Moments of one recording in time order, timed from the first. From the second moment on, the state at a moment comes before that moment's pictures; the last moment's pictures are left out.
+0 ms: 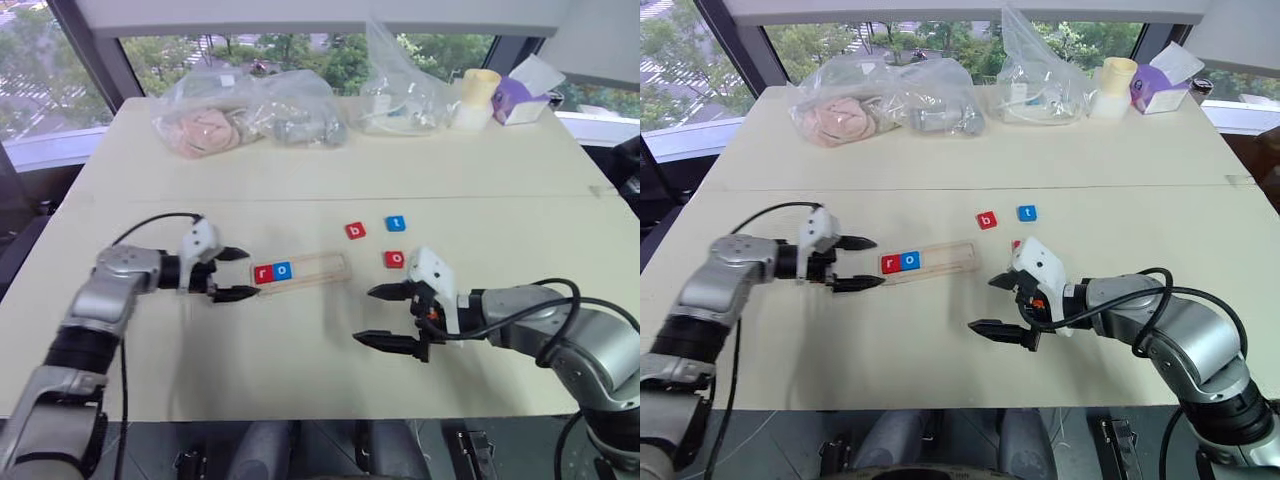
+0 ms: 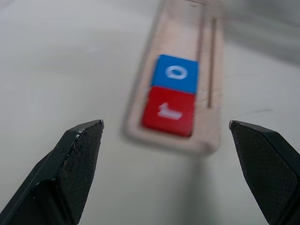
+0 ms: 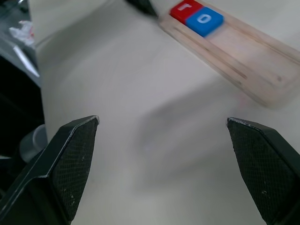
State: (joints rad) left arm -0.53 0.67 -0.17 0.35 -0.24 0.21 -1.25; right arm -0.23 -0.80 0.03 -0.64 0.73 1.04 0.73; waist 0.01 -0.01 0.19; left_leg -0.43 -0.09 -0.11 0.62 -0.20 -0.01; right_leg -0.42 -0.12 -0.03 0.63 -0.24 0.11
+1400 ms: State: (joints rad) left arm -0.74 0.55 -0.28 0.68 -0.07 -0.17 -1.48; right arm -0.13 -0.84 -0.06 -0.61 0.71 1.02 0.65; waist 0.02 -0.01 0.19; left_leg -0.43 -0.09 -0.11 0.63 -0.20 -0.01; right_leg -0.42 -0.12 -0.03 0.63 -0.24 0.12
